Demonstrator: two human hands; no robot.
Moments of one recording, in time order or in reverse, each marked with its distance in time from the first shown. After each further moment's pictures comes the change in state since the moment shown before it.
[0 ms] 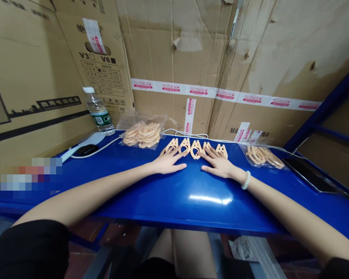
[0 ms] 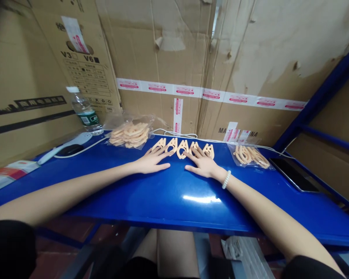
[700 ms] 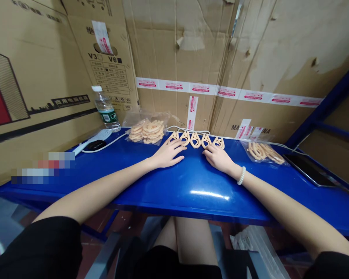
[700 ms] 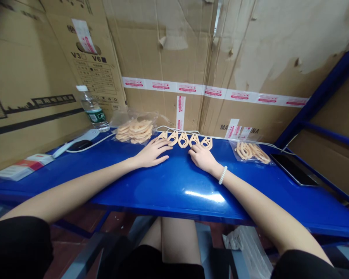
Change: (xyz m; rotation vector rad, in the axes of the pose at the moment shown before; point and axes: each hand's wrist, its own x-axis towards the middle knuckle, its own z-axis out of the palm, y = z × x) left_hand -0.006 -0.019 0.002 0.175 0.382 0.320; right_hand 0.011 -0.013 0.001 -0.161 0.304 -0.170
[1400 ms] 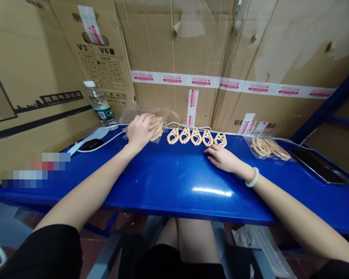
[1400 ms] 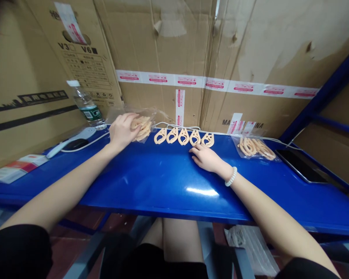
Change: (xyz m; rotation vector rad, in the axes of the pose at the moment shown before) left_hand -0.013 -0.075 -0.042 0.234 0.543 -0.438; right_hand -0.011 -0.001 -0.011 0.199 -0.038 -0.032
